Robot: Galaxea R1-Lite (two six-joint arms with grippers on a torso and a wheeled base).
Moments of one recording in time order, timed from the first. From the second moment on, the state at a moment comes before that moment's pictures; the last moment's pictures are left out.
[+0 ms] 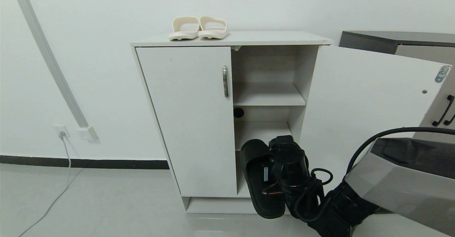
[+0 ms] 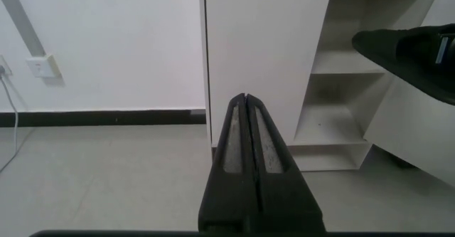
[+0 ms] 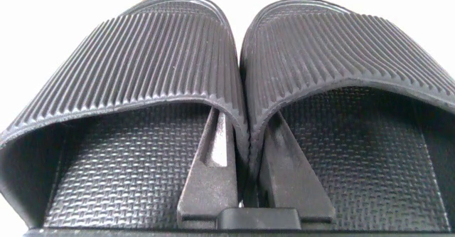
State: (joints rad) left arm 0.00 0.00 0.00 0.00 0.00 0.00; right arm 0.78 2.23 -0.90 -1.03 -0.62 0.22
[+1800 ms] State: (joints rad) left arm 0.00 0.00 0.00 0.00 0.00 -0.01; right arm 0.79 2.27 -0.90 -1.24 -0.66 0.14
